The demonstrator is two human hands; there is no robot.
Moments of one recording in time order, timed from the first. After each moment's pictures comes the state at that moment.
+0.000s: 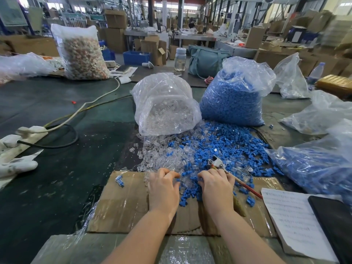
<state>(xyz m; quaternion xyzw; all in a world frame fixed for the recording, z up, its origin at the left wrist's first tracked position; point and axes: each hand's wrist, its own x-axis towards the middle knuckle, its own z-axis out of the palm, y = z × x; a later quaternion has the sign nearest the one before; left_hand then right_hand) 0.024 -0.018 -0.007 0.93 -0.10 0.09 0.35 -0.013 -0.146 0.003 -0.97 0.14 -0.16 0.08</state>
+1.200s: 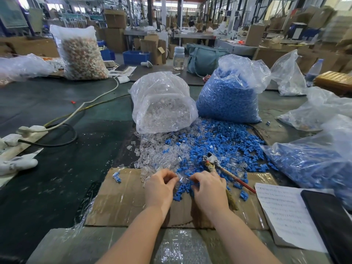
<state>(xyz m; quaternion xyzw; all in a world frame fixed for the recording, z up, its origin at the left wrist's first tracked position) 0.011 -0.019 0.009 0.82 -0.01 -0.02 0.57 -0.027 -0.143 0.007 -0.97 0.12 -0.11 0.18</state>
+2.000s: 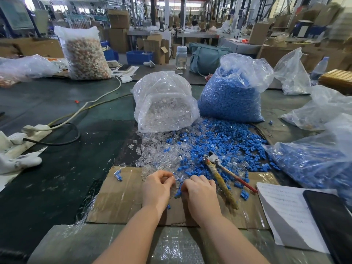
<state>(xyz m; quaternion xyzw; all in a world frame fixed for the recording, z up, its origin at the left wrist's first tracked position) 0.009 -0.013 0.009 0.81 0.03 -0.04 0.58 -0.033 -0.128 -0.007 -0.98 0.01 -0.12 0.13</state>
